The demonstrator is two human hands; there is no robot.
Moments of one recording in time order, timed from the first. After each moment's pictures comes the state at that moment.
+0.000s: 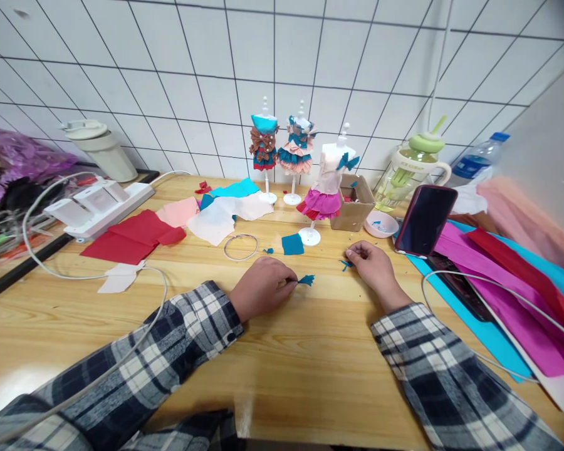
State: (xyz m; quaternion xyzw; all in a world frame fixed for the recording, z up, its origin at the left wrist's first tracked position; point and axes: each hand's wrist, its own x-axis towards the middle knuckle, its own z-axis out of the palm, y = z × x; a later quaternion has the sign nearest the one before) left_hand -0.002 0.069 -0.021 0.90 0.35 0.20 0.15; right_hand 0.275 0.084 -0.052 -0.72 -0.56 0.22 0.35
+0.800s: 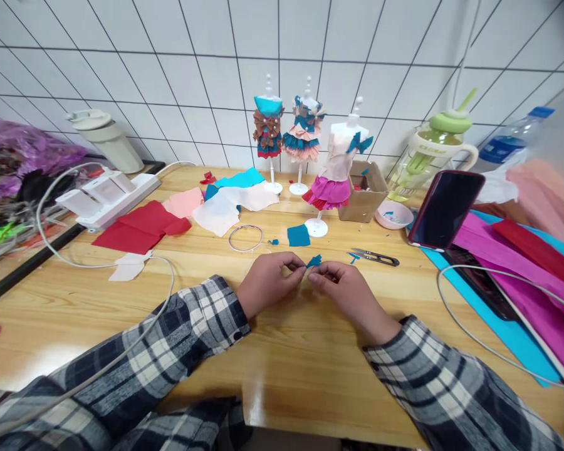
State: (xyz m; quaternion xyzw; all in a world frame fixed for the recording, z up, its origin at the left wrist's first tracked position) left_hand 0.010 0.058 -0.018 0.79 0.47 0.29 0.28; right_hand 0.188 0.026 -0.025 -0.55 -0.58 0.48 0.37
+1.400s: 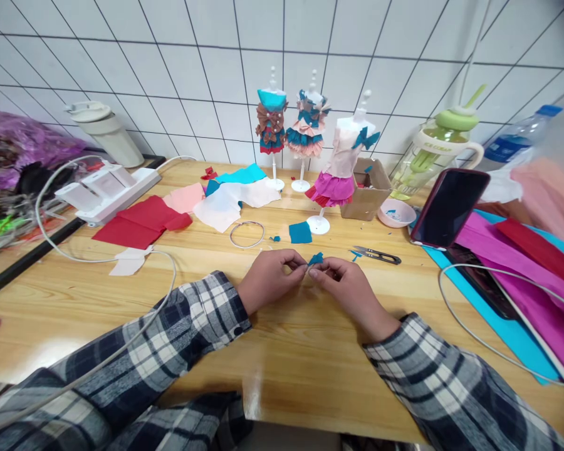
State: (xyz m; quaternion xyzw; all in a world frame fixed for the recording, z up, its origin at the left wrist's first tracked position) left_hand 0.009 0.057 -0.019 0.78 0.47 0.29 0.30; right_hand 0.186 0.027 -0.029 -0.57 -0.60 0.44 0.36
